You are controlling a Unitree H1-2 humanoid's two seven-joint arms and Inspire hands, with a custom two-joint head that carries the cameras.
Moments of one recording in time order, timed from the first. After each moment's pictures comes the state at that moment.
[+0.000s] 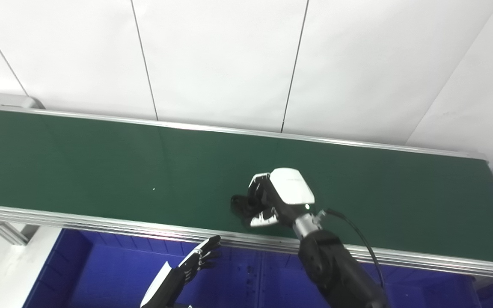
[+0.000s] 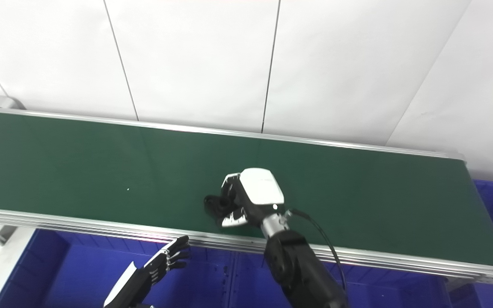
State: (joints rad) left arm 0.25 0.20 -0.30 0.07 0.06 -0.44 -0.05; right arm -0.42 -0.14 0.58 0.33 -0.80 0.06 -0.12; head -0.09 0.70
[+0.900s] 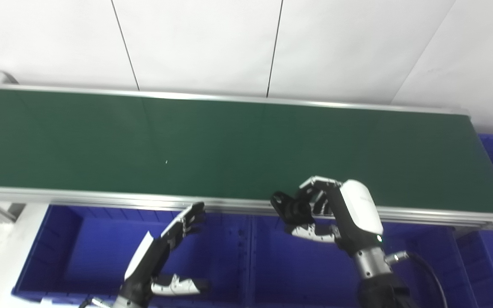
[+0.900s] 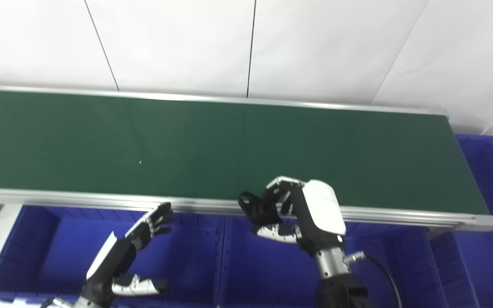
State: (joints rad) left arm 0.30 0.22 -0.28 -0.03 0.05 -0.44 -0.07; right arm 0.14 -0.20 0.29 -0.35 -0.73 0.14 0.03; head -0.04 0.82
